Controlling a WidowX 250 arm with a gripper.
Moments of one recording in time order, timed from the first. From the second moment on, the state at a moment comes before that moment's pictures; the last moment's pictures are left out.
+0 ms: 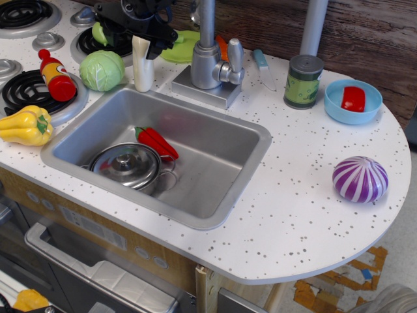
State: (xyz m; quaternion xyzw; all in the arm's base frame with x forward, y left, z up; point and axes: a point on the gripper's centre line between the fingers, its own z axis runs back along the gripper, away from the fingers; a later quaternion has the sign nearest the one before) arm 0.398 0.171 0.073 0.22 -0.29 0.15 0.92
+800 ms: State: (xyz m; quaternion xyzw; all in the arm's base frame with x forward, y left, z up) arm 0.413 0.185 0.054 0.19 -0.29 0.16 0.92
